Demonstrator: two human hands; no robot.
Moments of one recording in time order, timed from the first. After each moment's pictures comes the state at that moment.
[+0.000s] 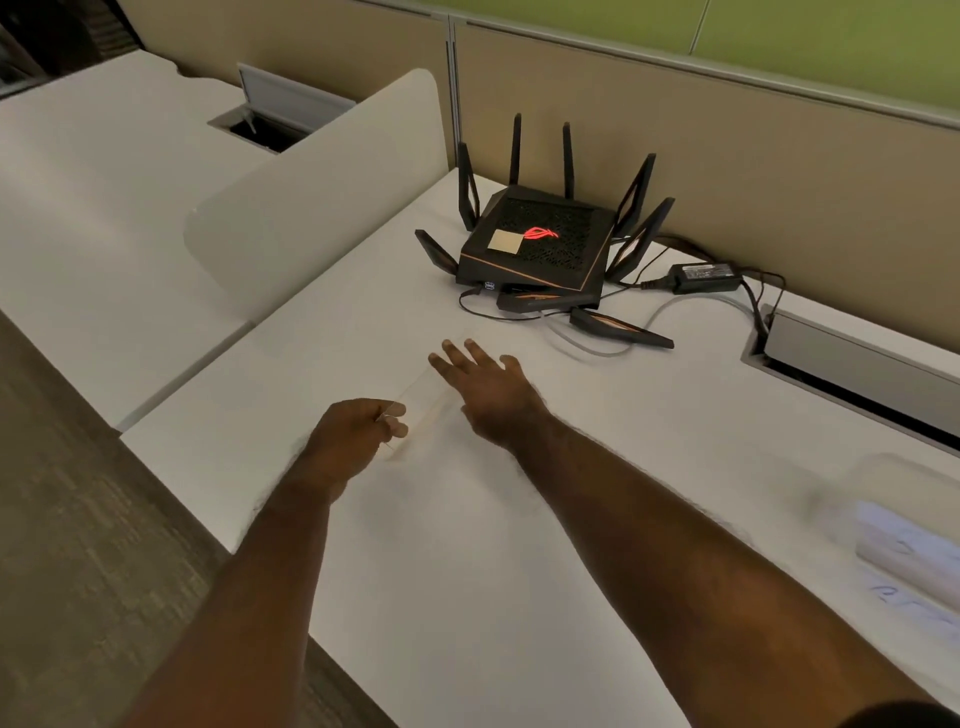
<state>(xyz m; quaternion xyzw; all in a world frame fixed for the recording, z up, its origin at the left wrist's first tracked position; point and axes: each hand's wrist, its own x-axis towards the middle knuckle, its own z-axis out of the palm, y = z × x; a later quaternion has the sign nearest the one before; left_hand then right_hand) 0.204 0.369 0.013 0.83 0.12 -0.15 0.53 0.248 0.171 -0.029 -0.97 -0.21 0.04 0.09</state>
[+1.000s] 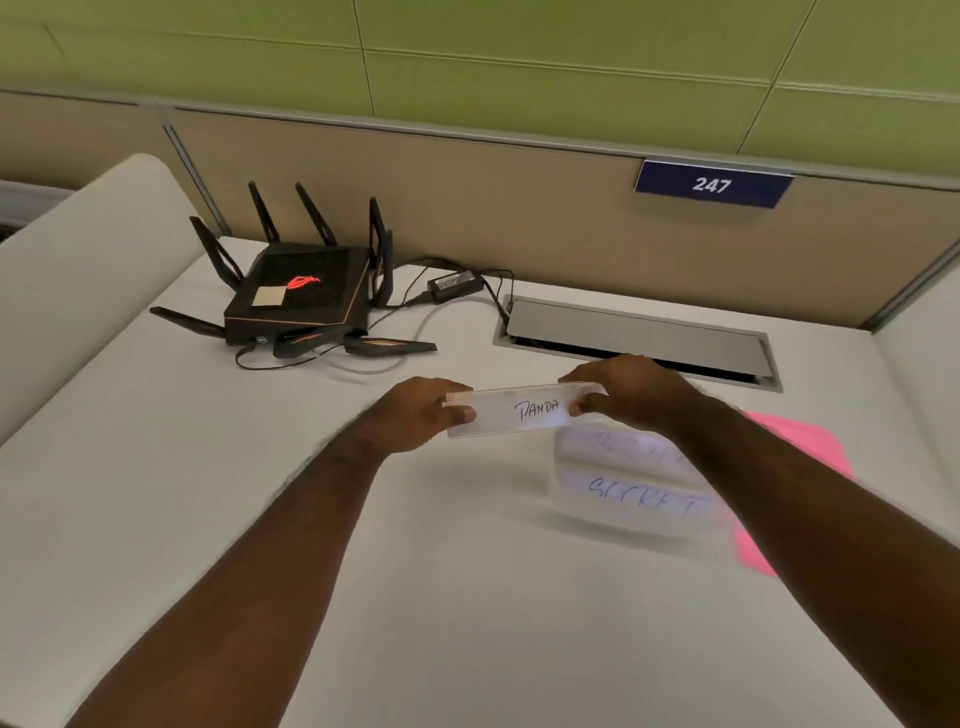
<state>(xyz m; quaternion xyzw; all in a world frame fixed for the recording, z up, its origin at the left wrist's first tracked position) 0.166 0.068 0.064 0.87 -0.31 -0.26 0.28 0.040 -0.201 0.079 -0.97 0.09 0.09 0.19</state>
